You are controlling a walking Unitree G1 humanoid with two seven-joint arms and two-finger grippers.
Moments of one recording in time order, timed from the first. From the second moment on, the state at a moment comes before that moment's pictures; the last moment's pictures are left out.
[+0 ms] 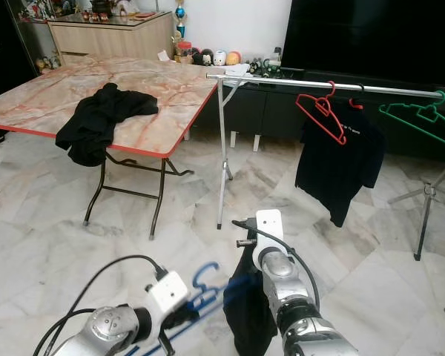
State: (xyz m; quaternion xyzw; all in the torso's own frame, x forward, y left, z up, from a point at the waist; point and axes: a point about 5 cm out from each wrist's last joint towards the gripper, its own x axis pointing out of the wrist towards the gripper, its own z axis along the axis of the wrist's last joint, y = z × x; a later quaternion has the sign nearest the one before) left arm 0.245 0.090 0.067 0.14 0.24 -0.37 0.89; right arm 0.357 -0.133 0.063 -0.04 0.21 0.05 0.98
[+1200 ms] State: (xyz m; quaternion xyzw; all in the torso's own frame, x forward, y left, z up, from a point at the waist) left arm 0.240 0.088 0.076 0.21 0.22 -0.38 0.87; right arm 0.368 -0.129 0.080 0.02 0.19 0.07 0.98
